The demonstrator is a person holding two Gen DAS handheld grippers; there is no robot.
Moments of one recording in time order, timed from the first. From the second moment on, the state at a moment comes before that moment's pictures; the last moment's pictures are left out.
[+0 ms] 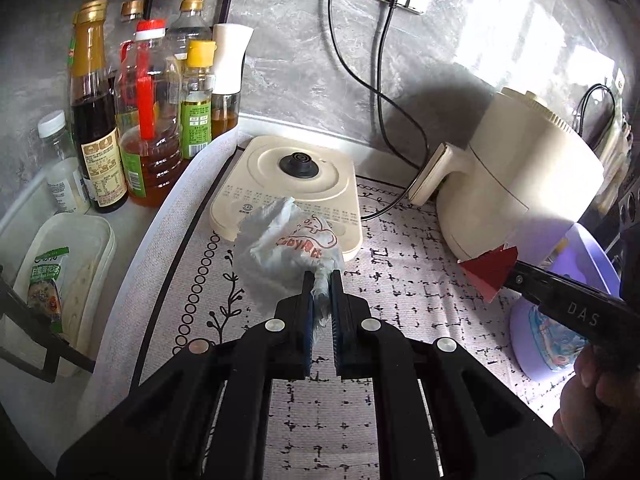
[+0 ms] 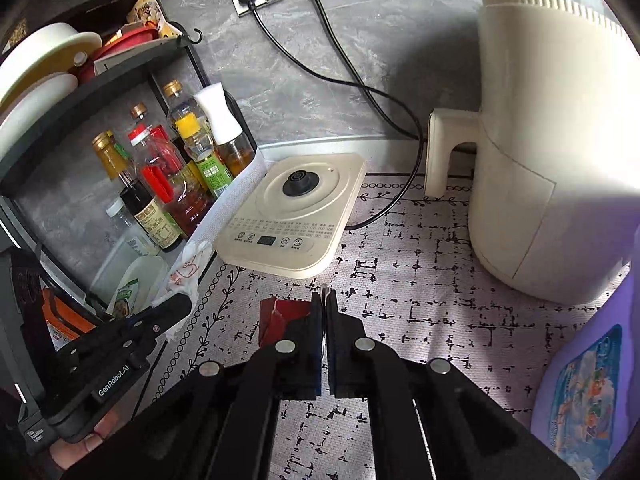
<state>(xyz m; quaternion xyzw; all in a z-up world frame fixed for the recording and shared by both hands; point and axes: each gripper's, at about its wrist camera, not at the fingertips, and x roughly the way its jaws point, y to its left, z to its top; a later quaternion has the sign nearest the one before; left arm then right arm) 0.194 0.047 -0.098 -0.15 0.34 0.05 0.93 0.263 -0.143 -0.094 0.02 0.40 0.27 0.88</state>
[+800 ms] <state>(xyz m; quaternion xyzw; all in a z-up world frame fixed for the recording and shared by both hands) 0.191 -0.067 0.014 -0.10 0.25 -0.05 0.96 0.204 -0.299 0.039 0.06 0.27 0.17 0.95</state>
